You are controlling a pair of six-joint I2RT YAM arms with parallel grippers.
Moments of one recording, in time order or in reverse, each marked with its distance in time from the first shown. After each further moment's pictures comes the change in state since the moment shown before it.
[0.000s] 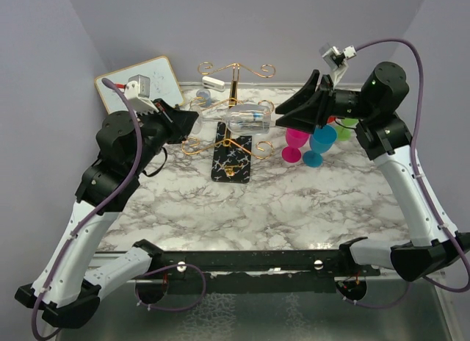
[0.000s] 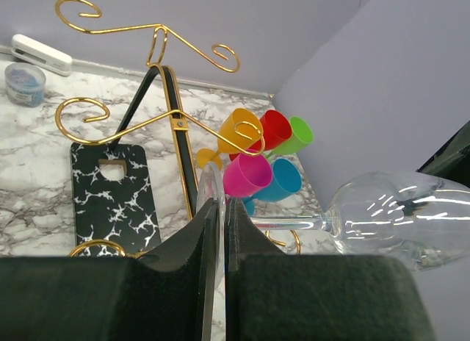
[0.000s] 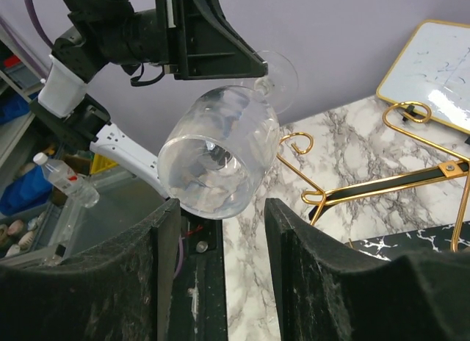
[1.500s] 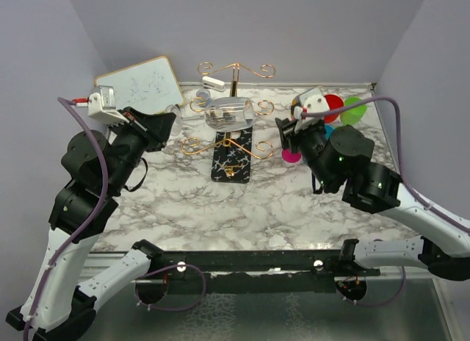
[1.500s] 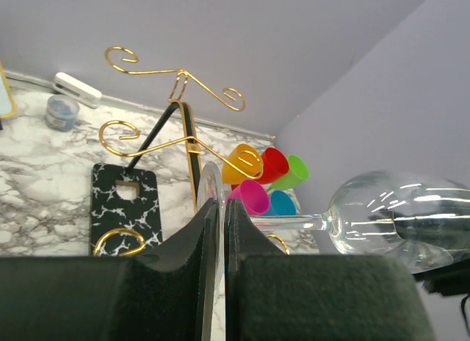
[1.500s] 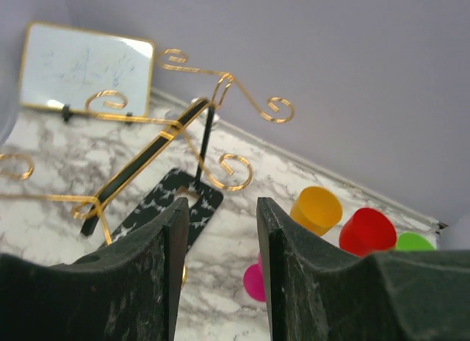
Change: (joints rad) left arm 0.000 -0.106 0.053 -0.063 -0.113 -0.032; right arm 0.840 -0.192 -0.159 -0.160 1.901 -0.699
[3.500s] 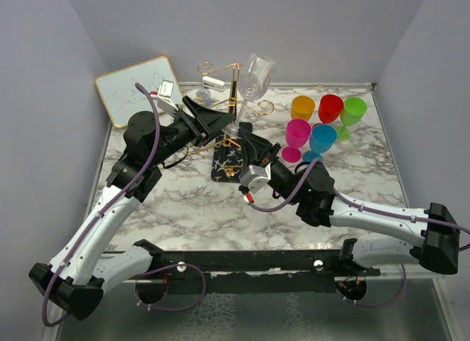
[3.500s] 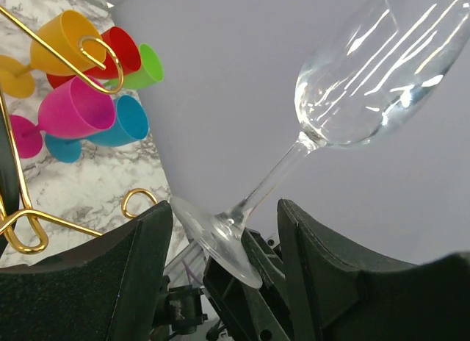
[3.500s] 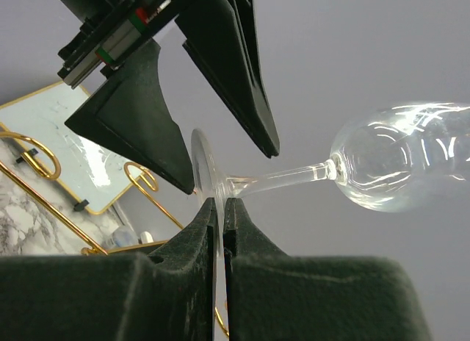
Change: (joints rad) left arm 0.006 0.180 -0.266 0.456 0.469 -0.525; right arm -0.034 0.115 -0.531 1.070 -0.580 -0.846
